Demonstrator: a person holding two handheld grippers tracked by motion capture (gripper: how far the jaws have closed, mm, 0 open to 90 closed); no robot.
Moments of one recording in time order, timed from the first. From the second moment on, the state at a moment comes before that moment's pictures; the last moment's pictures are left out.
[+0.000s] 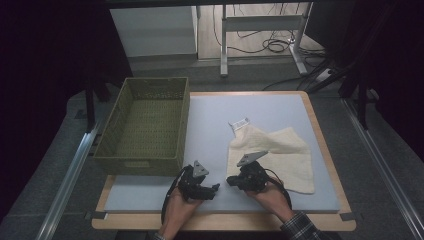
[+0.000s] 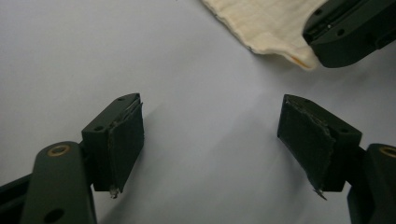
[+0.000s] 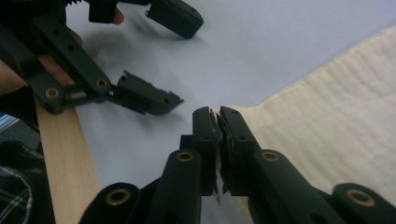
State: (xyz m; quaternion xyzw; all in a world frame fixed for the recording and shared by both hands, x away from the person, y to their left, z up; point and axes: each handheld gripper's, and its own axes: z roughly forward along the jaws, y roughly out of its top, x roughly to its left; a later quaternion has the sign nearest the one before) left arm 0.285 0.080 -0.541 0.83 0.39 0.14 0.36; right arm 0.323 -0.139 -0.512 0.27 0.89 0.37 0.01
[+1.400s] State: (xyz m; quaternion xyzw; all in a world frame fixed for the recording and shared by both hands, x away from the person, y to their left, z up) left arm 0.289 0.040 -0.528 0.85 0.31 0.08 0.41; right arm 0.263 -0.358 -0.505 0.44 0.82 0.33 0.15
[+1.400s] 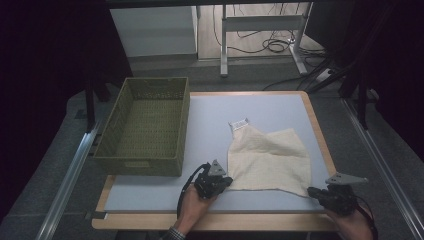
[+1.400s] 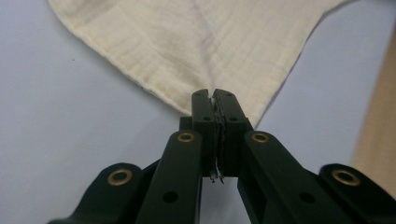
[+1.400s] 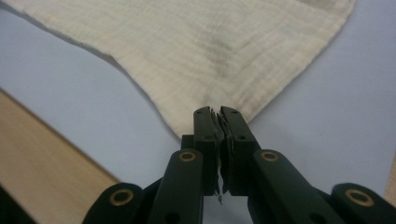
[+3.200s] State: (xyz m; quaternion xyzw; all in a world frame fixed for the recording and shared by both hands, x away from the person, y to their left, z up) left arm 0.449 0.046 -0.522 0.81 0.44 0.15 0.36; right arm 0.413 -0.352 -0.485 0.47 0.79 0.35 0.19
